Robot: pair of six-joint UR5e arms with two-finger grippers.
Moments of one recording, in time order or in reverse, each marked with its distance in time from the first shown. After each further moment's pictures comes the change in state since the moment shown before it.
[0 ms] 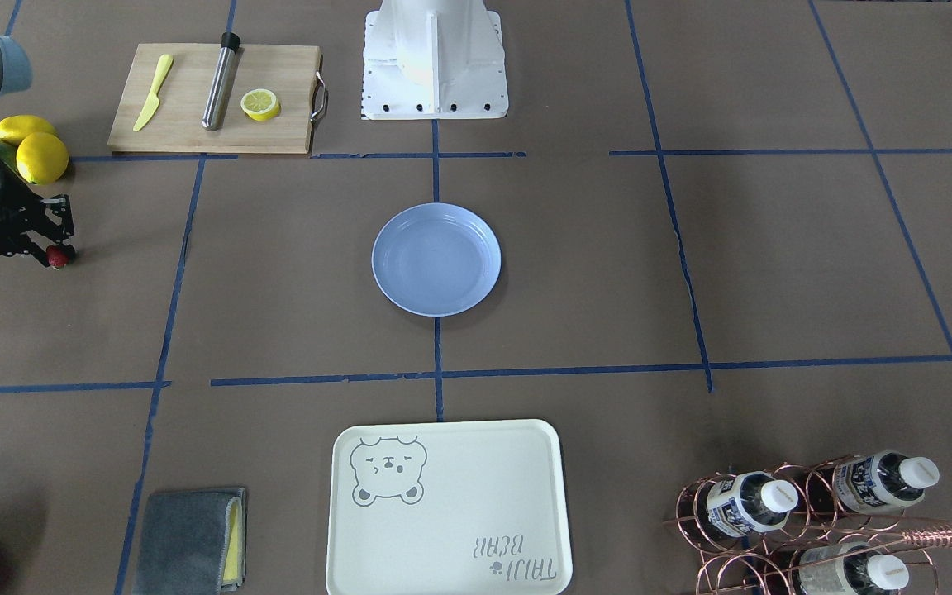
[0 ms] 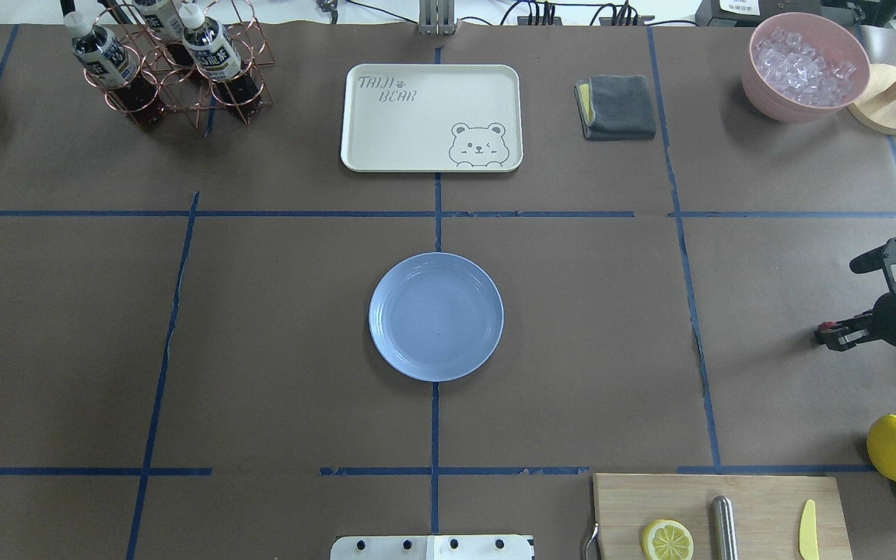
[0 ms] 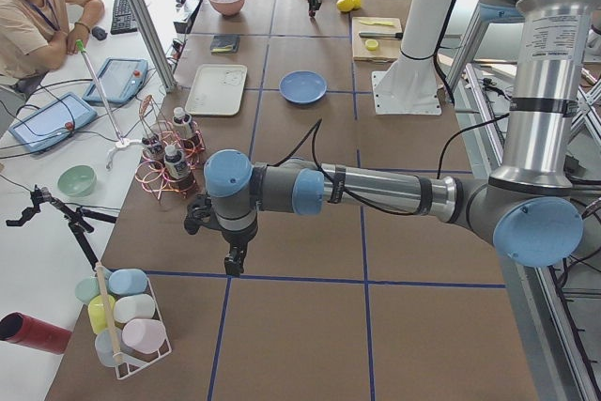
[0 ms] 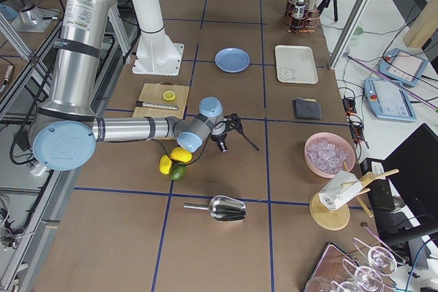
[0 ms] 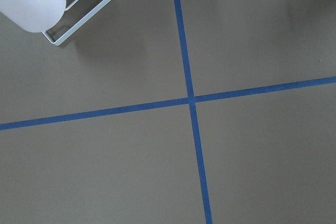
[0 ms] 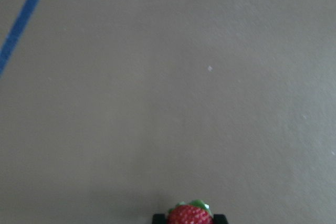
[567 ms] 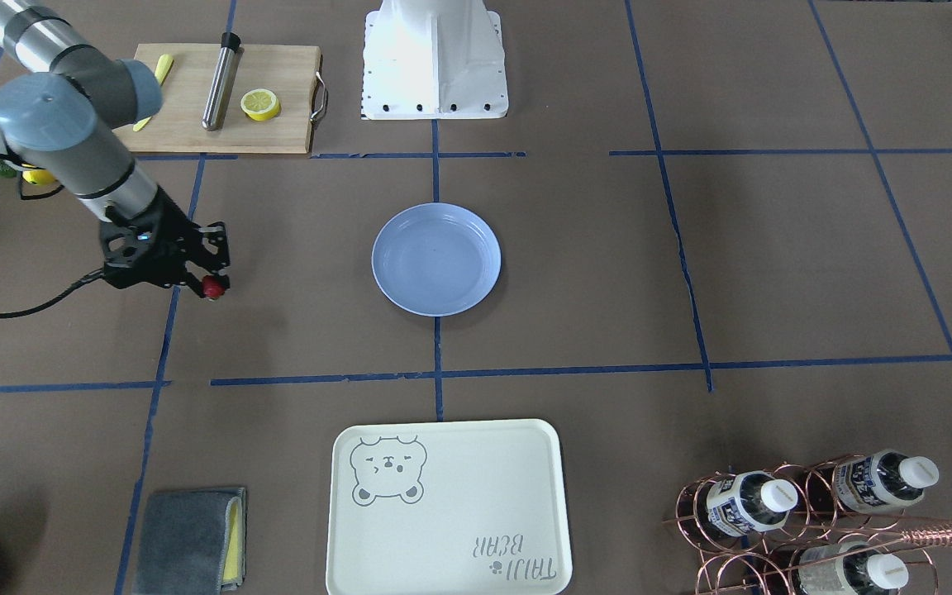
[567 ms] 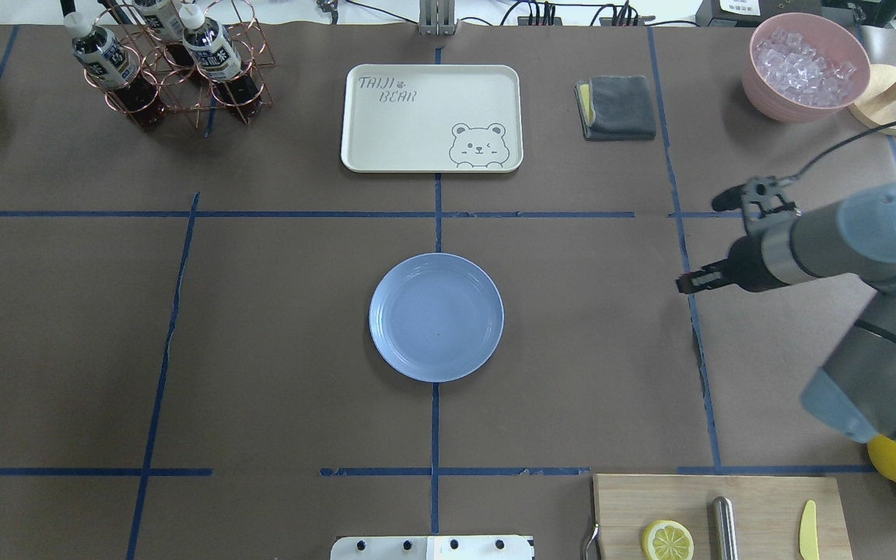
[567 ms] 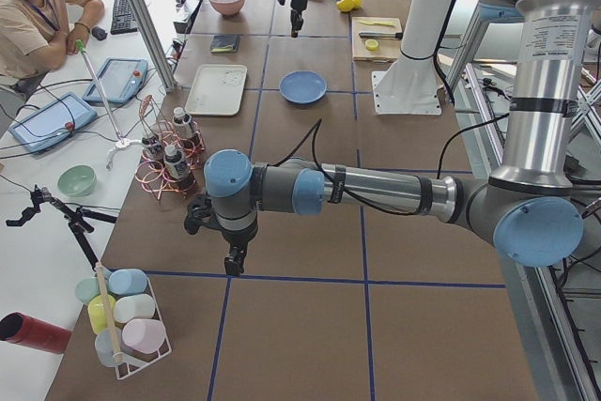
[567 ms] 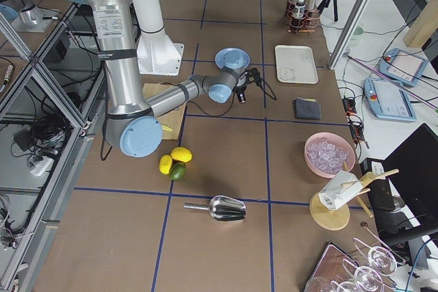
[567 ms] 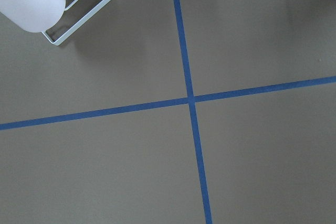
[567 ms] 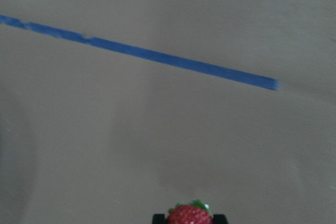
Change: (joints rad) left arm -0.001 0.001 -0.002 0.000 -0.001 0.000; right arm -0.123 0.488 0.018 -0.355 -0.051 0.285
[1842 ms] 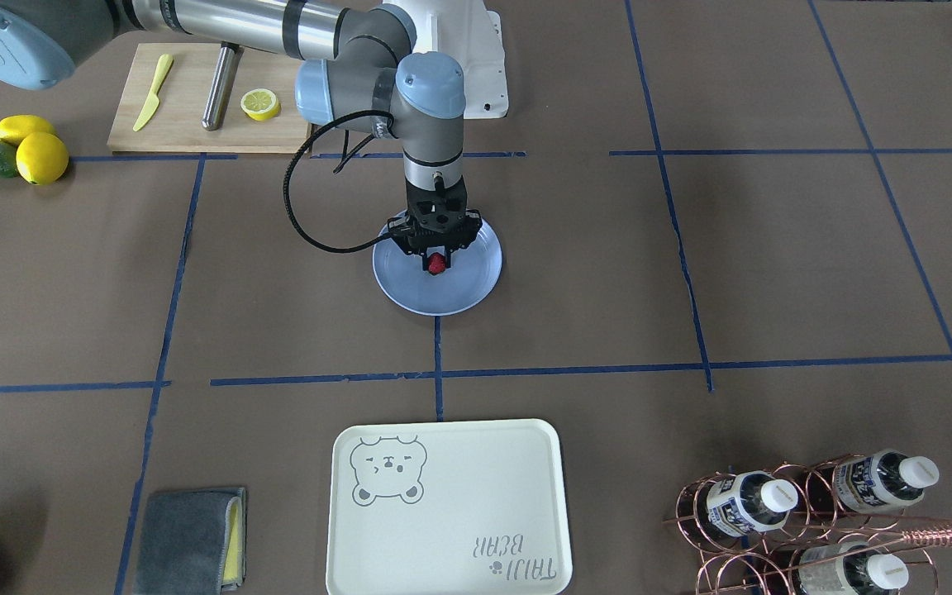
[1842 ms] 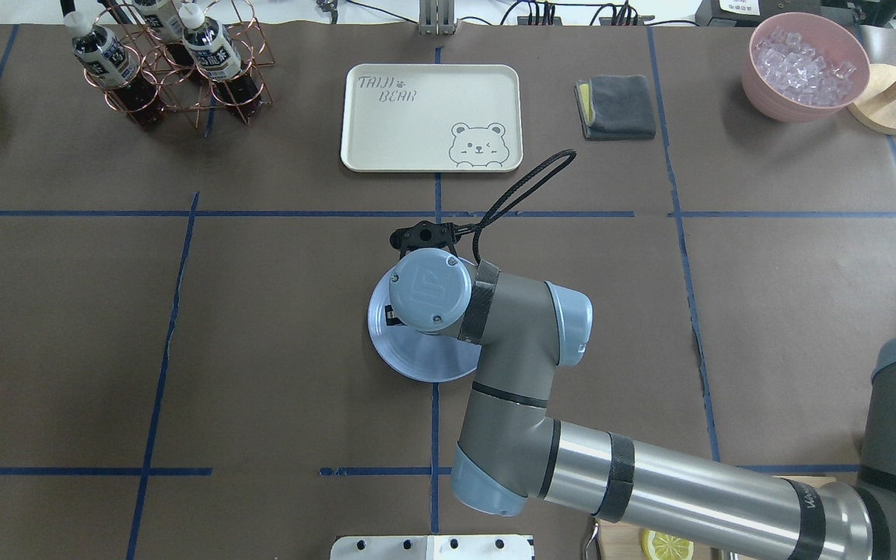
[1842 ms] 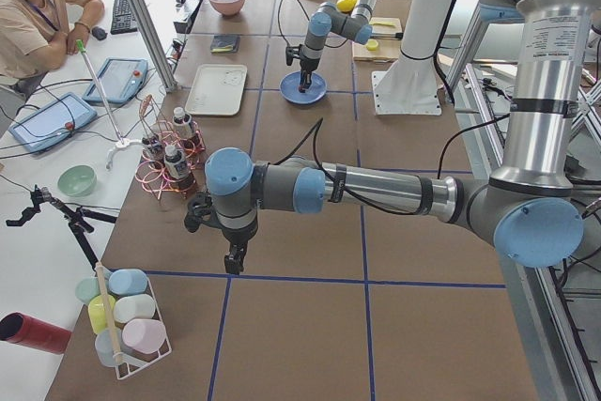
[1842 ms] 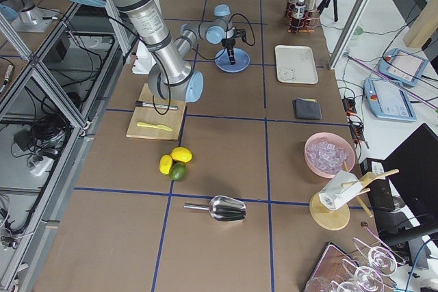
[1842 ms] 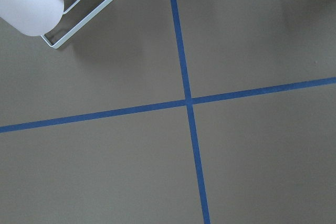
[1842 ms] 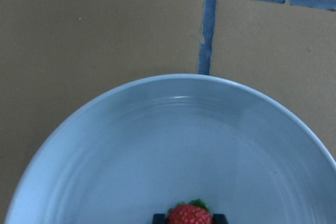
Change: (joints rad) left arm 0.001 0.000 -0.007 0.000 -0.001 0.000; right arm -0.311 0.518 -0.292 -0.369 -0.353 0.282
